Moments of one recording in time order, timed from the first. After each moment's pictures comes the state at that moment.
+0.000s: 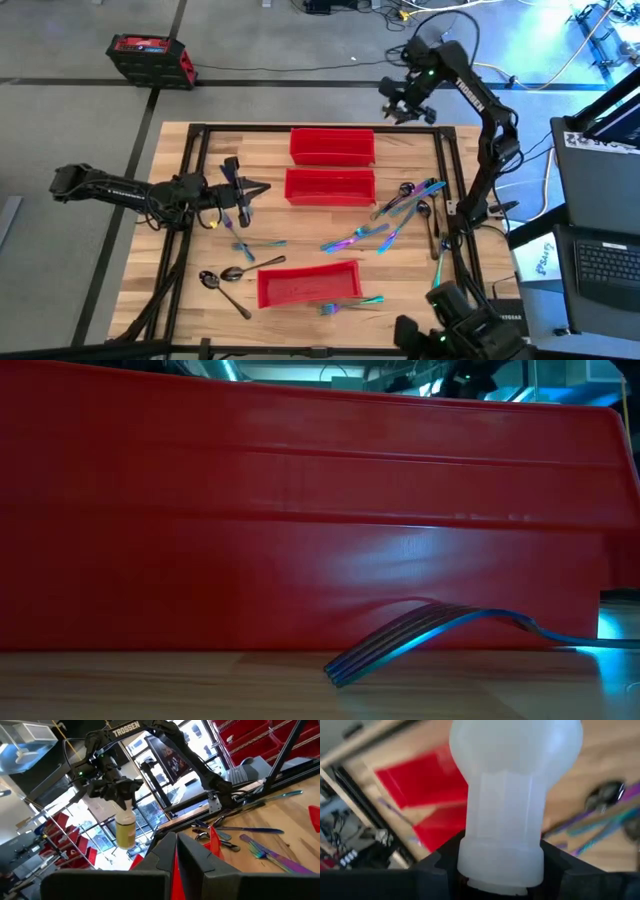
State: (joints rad) left arm -0.04 0.77 0.29 0.58 -0.29 0.59; right arm -1.01 1.81 1.93 -1.57 -0.56 0.94
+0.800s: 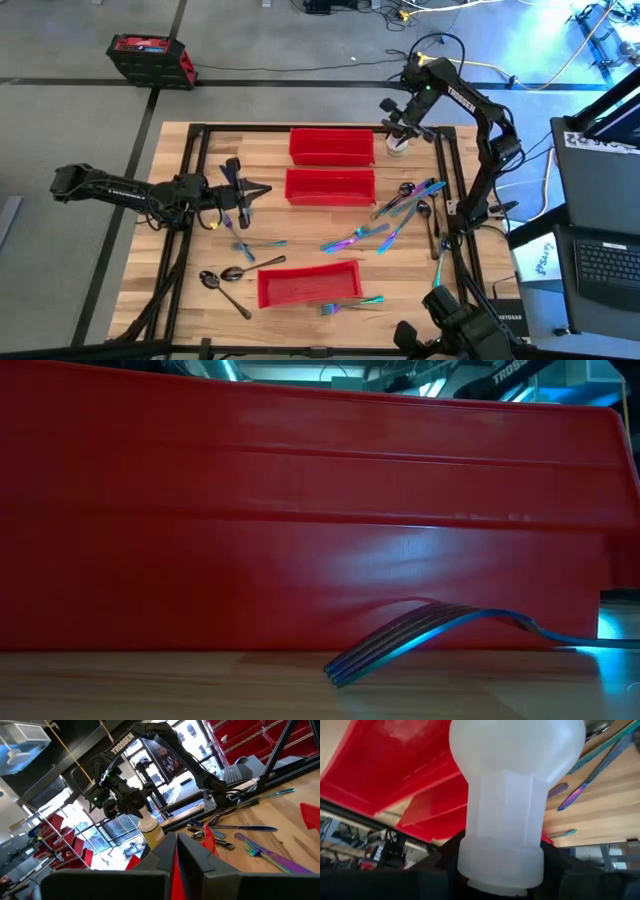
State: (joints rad) left arm -0.04 0.77 0.29 0.56 -0.27 0.59; right arm -1.05 1.81 1.64 -1.57 -0.76 1.08
